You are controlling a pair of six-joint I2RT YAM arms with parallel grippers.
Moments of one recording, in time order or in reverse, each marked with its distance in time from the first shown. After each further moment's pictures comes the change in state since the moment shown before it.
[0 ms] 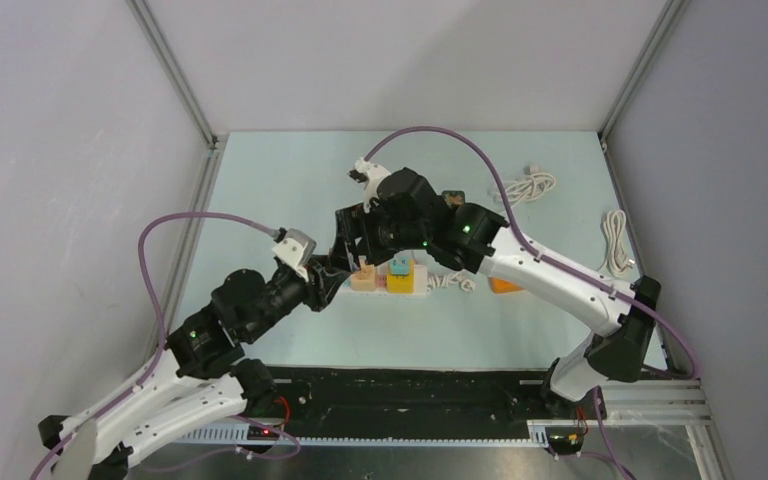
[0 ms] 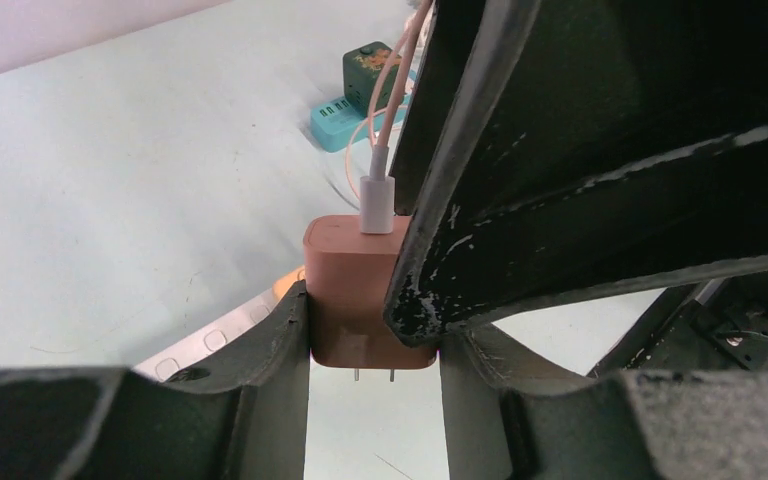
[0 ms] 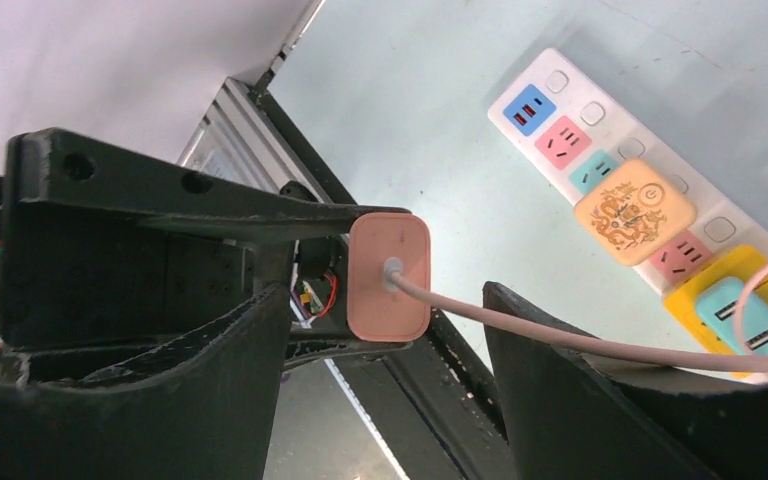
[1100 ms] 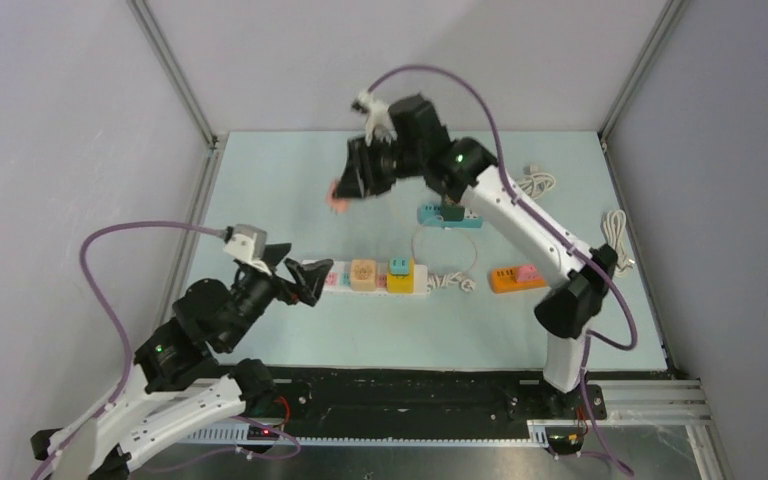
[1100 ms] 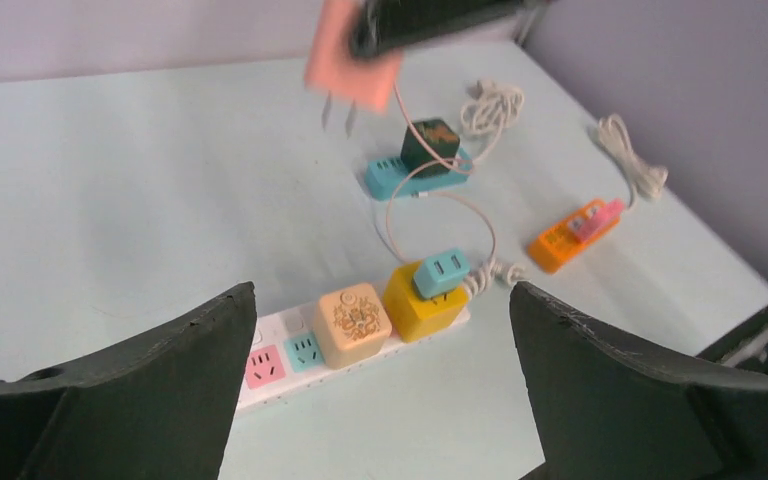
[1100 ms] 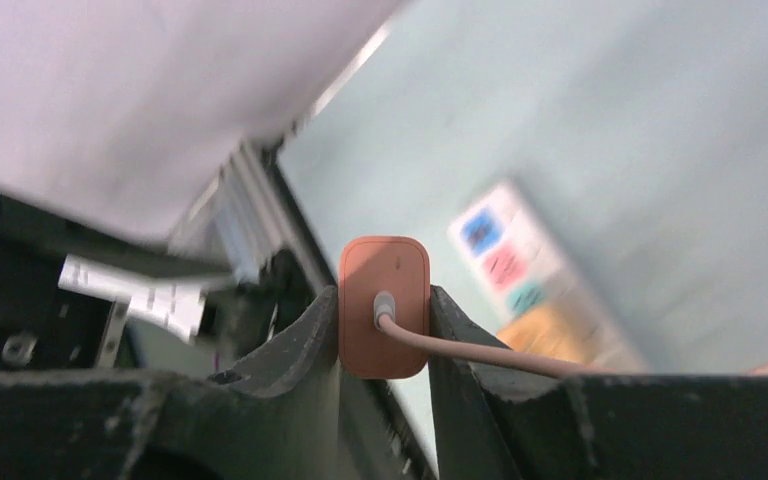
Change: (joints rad) left arm -0.012 -0.093 0.061 -0.083 -0.187 -0.097; right arm -0.212 0.256 0.341 -0.090 -0.290 -0.148
